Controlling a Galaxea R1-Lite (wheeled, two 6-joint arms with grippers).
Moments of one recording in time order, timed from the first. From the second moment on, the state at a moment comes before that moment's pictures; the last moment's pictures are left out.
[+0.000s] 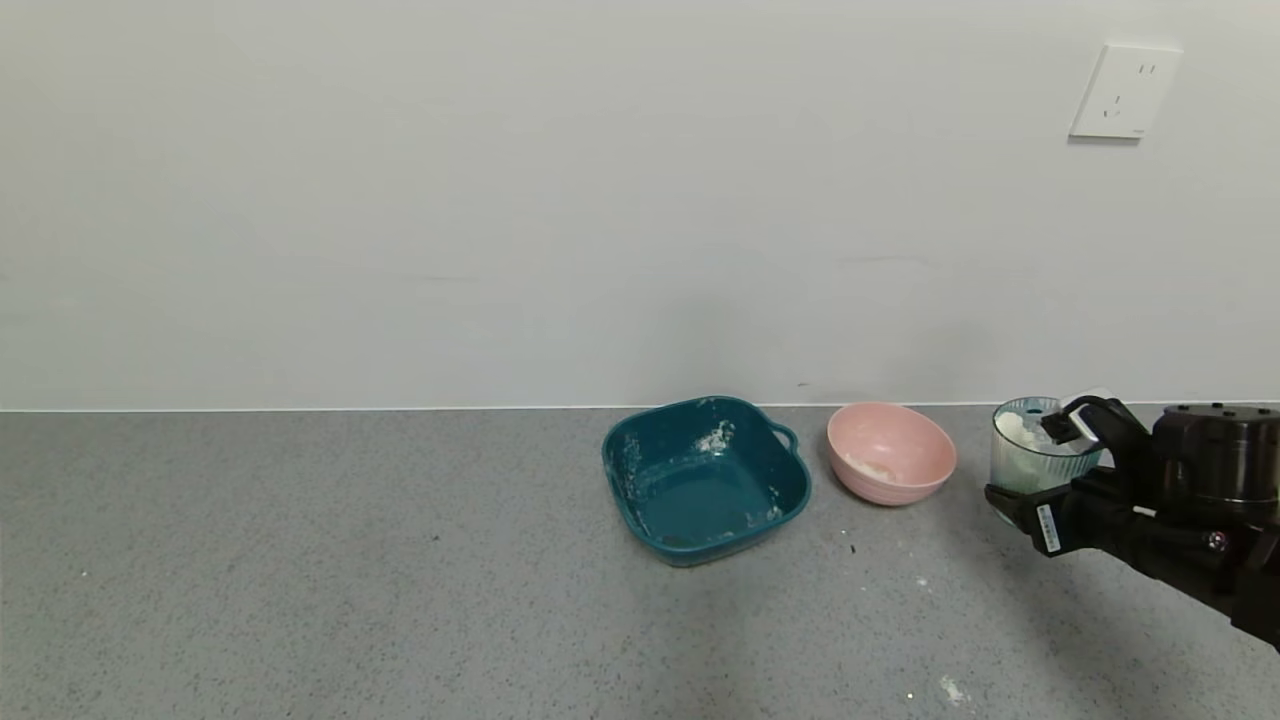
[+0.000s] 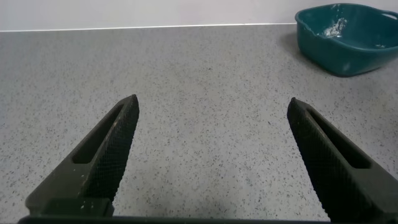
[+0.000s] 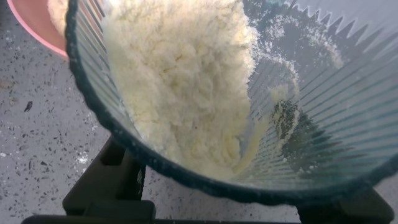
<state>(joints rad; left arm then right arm) 0.00 0.00 0.00 0.01 0.00 0.01 0.05 1.79 -0.55 -0.81 -0.09 -0.26</state>
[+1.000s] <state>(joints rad) 0.00 0.00 0.00 0.01 0.00 0.01 0.05 2.04 -0.40 -1.17 -0.09 -0.24</state>
